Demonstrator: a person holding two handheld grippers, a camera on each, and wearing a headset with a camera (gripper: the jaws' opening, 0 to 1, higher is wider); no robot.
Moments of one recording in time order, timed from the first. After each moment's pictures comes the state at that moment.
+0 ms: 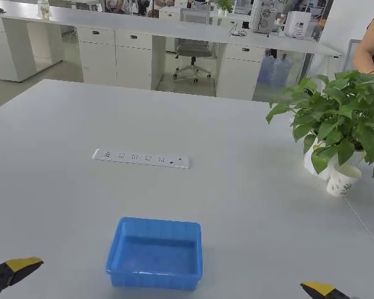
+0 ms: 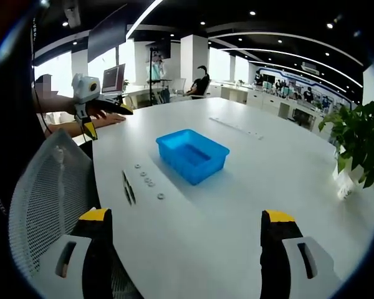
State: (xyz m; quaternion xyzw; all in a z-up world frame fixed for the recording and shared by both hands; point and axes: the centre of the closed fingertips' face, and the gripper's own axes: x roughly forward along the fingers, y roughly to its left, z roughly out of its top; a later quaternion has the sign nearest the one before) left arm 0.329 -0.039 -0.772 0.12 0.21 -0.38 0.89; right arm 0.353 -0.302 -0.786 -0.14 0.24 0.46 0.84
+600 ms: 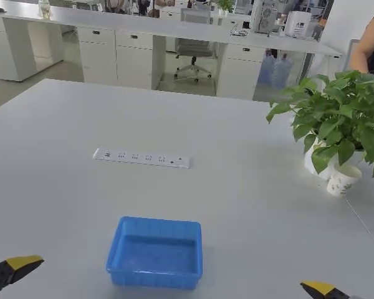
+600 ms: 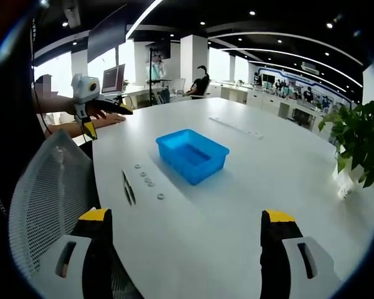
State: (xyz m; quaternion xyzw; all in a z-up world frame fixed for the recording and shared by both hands) left arm 0.329 -0.039 -0.772 0.12 0.21 -0.38 0.89; right arm 0.353 -0.302 -0.786 -0.14 0.24 0.46 0.84
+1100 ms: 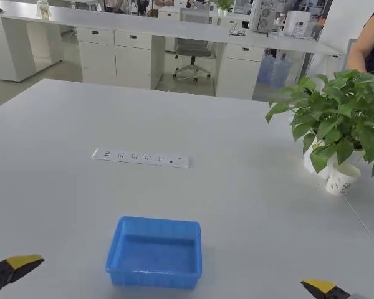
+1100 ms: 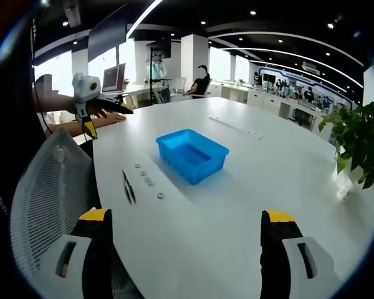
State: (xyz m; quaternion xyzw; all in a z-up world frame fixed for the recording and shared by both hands) left arm 0.328 -0.040 -0.770 0.12 0.21 -0.39 0.89; right arm 0.353 -0.304 -0.784 -0.15 0.24 0.47 0.84
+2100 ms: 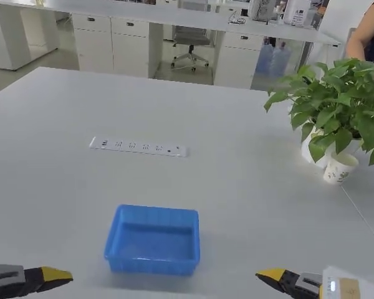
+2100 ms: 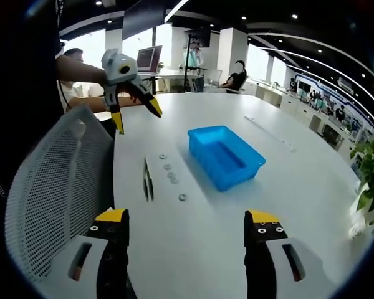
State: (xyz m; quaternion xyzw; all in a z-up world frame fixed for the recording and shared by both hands) left arm 0.311 -0.066 -0.804 0.21 0.25 -0.50 0.80; right arm 0.339 -0.257 -0.800 -0.22 0.24 0.56 0.76
